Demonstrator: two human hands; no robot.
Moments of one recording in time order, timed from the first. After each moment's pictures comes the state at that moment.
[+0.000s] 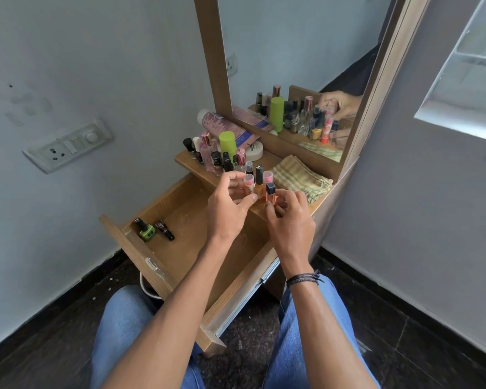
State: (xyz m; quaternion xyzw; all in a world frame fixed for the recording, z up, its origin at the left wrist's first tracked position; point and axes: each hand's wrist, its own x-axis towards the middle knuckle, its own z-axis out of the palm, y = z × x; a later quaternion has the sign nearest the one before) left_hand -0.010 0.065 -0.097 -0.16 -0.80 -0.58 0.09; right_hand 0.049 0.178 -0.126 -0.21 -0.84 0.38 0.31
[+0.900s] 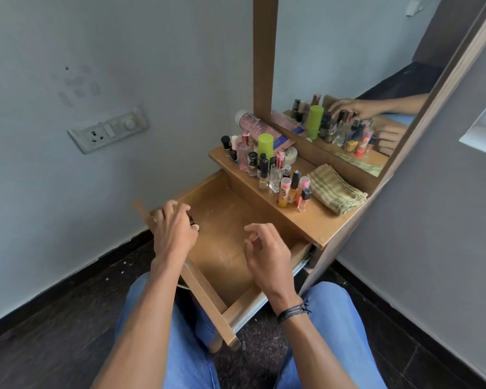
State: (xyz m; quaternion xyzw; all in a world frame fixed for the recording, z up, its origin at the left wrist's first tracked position) left_hand -0.030 -0.092 -0.143 0.03 -0.99 -0.14 0.04; right_hand 0.071 0.099 -0.158 0.00 -0.88 0.42 0.24
